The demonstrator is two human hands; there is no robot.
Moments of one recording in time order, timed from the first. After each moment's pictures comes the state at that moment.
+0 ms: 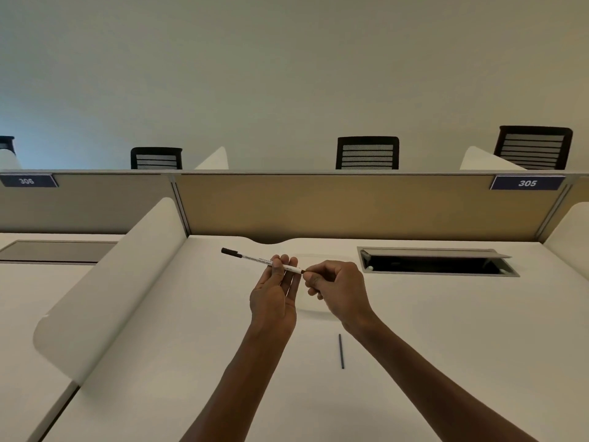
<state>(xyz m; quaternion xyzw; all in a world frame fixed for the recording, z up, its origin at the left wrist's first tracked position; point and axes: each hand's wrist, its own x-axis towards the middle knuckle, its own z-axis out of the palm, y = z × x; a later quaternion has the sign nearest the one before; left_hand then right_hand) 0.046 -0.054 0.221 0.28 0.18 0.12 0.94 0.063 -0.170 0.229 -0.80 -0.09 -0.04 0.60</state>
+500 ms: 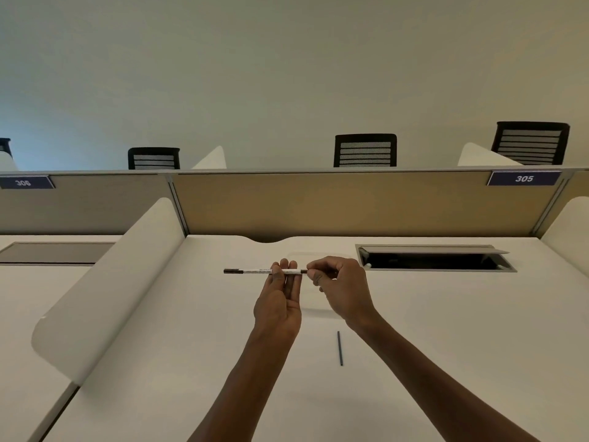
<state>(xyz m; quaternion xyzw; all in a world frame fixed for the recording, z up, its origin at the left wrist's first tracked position) 0.043 -0.065 0.216 0.17 0.22 0.10 0.96 0.068 -0.179 0.225 -0.80 -0.11 -0.09 0.58</state>
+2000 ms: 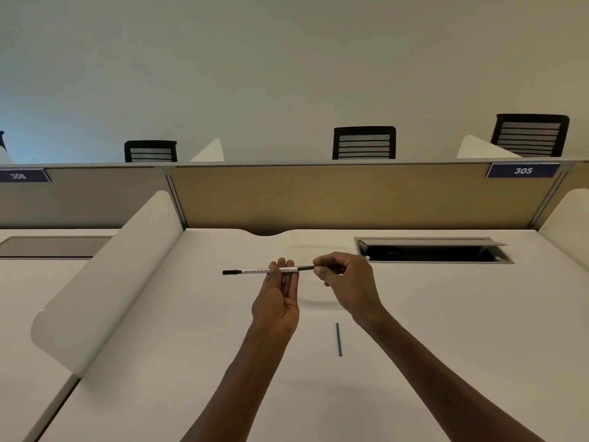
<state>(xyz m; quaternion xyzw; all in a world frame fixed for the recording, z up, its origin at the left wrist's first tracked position) 0.038 -0.062 0.207 0.14 0.24 0.08 0.96 0.065 -0.191 0.217 -0.80 -0.09 -0.08 0.58</state>
